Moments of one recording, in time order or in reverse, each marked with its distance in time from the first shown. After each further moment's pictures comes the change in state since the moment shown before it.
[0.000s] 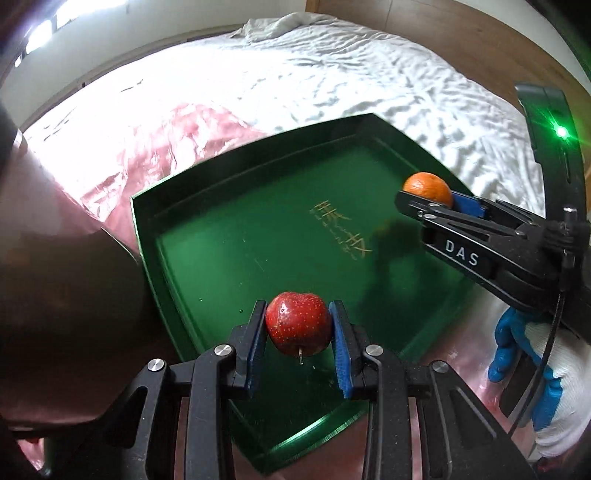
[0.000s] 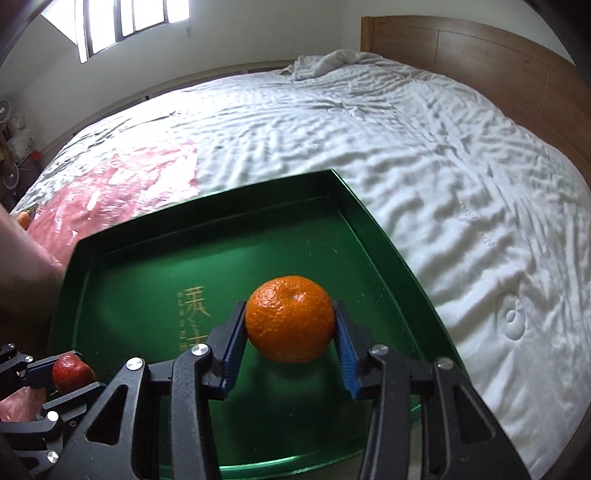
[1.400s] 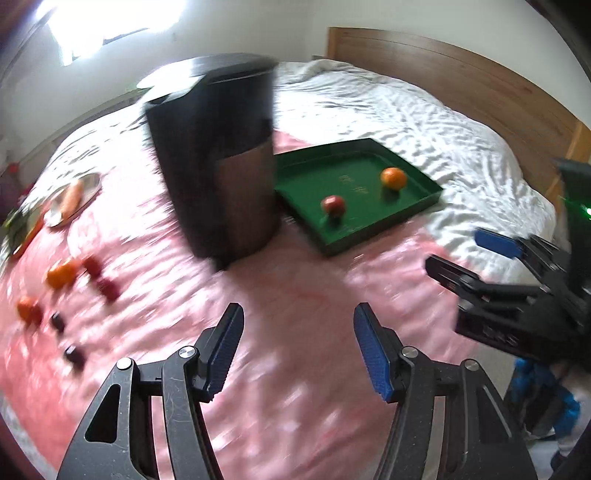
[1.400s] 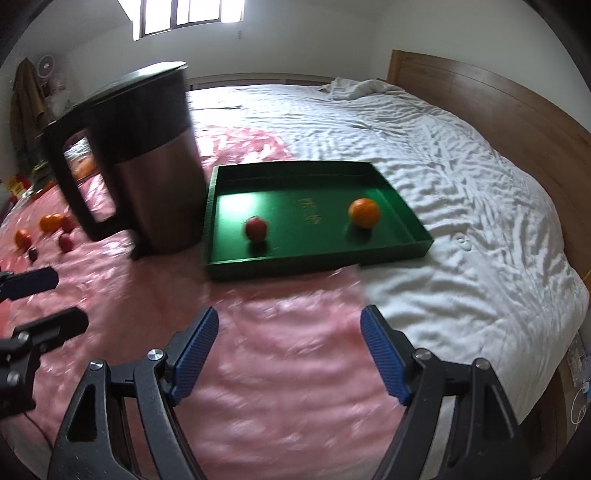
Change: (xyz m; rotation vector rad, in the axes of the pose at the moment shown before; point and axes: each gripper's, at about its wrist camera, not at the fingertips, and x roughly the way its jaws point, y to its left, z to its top) left arm -0.184 0.045 -0.169 -0.052 -0.167 0.073; right arm -0.213 0.115 -0.146 -0.154 -0.051 0.028
